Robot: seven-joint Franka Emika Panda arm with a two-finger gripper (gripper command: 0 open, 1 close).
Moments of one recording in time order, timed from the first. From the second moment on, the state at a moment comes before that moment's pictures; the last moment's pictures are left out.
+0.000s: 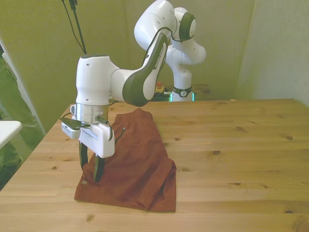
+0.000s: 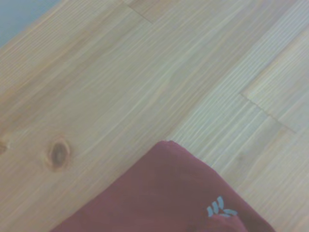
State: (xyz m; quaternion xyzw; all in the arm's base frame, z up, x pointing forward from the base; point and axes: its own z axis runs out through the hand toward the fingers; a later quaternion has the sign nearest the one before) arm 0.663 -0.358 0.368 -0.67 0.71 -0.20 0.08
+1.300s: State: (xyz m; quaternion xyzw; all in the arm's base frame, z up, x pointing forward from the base) arm 0.636 -0.309 0.401 -0.71 0.65 -0.23 0.11
